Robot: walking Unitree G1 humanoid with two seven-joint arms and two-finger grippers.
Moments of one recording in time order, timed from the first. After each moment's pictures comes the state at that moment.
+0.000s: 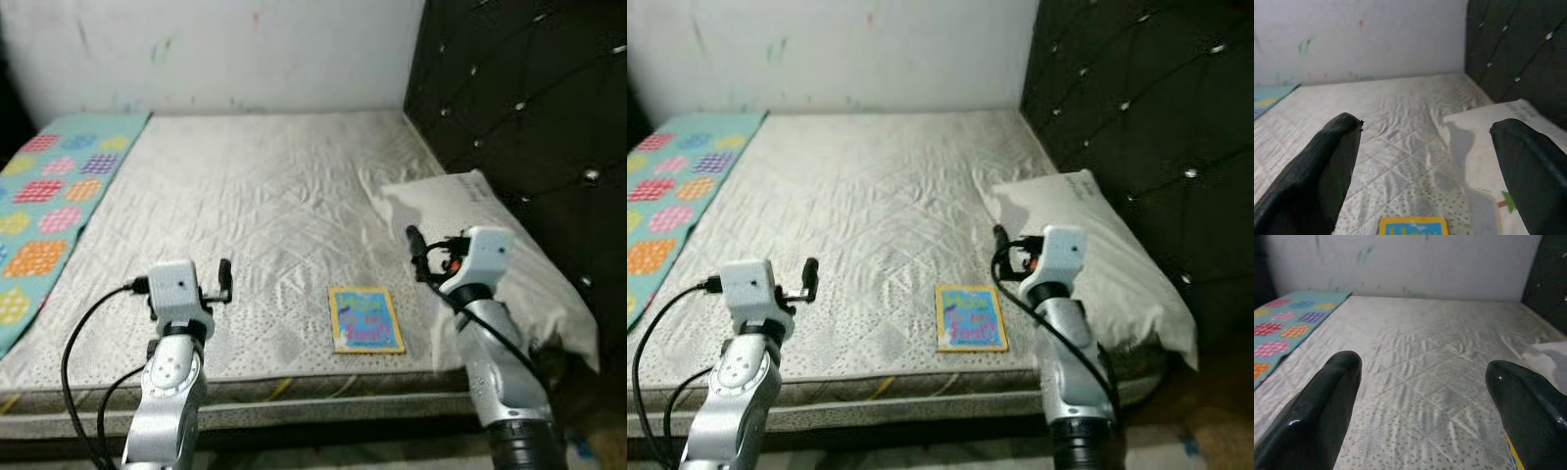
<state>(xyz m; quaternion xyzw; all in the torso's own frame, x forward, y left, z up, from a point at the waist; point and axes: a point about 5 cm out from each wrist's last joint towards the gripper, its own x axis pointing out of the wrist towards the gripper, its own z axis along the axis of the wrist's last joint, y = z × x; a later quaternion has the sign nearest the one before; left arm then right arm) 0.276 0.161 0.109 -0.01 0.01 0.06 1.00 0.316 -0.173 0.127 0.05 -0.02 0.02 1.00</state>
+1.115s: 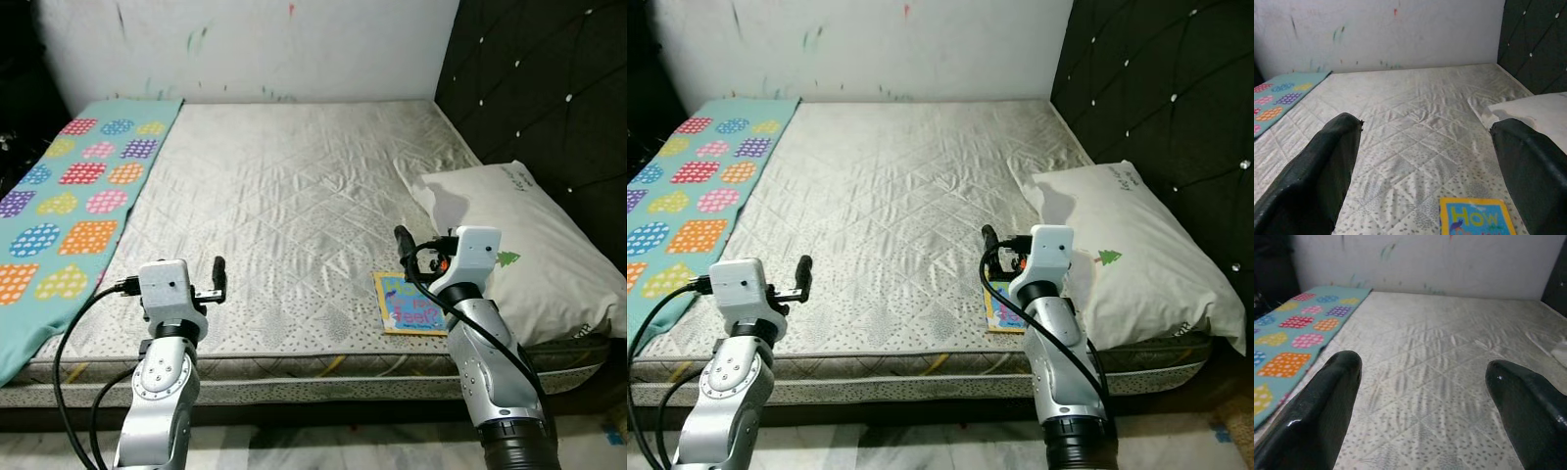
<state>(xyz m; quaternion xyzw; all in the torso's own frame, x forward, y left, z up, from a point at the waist) 0.273 0.167 0.108 -0.02 0.00 0.05 1.00 0.319 -0.162 0.128 0.05 -0.02 0.04 1.00</state>
